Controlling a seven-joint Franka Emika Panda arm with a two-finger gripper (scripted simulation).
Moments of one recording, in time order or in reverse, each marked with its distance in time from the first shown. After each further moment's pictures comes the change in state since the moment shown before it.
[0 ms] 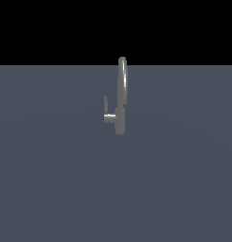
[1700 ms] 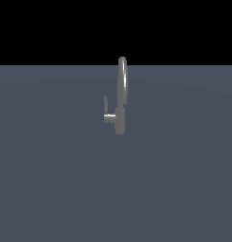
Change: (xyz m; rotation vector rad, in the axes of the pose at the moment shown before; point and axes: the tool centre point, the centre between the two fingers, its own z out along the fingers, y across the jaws) arm 0.060 -0.054 -0.076 -0.313 0.375 0.549
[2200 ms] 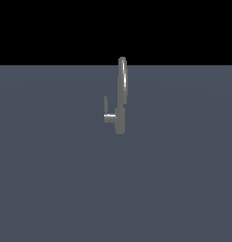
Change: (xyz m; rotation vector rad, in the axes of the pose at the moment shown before) arm 0.022 -0.053 0.007 -0.120 0.142 0.198
